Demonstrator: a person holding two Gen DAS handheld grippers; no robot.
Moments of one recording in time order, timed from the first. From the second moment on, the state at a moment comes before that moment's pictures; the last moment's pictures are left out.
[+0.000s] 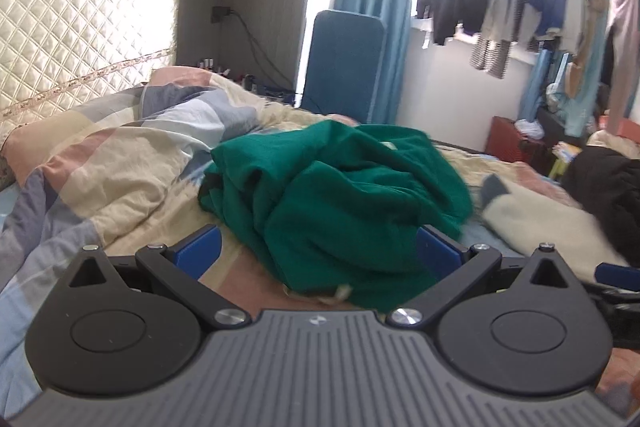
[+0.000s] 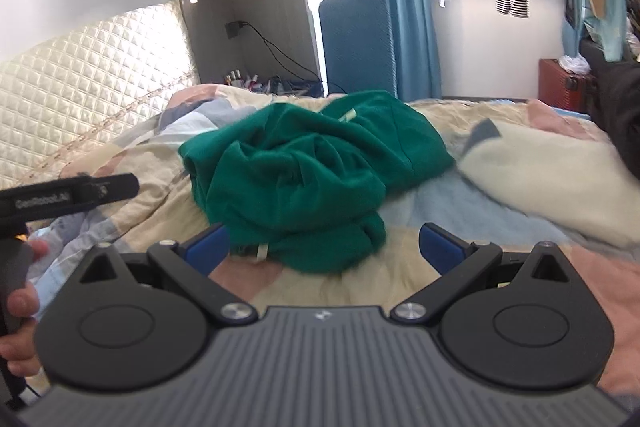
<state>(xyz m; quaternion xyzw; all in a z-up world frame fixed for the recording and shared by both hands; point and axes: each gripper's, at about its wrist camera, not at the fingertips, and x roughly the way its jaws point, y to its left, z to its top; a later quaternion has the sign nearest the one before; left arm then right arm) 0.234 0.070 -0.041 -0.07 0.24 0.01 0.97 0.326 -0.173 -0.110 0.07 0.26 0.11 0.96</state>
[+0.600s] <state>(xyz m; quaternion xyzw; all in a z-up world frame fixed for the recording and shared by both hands) 0.368 0.137 -0.194 -0.08 0.28 0.07 0.96 0.474 -0.112 -0.224 0.00 0.25 0.15 0.96</state>
